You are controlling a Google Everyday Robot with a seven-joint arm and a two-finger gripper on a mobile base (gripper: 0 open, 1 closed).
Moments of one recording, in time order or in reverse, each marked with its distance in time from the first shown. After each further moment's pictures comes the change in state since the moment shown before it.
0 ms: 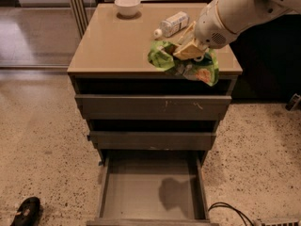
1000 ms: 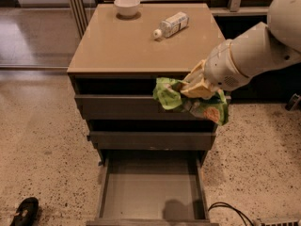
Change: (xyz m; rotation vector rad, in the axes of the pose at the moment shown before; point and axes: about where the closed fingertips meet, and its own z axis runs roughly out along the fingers) arm 0.037 0.092 0.000 -0.080 -0.005 0.043
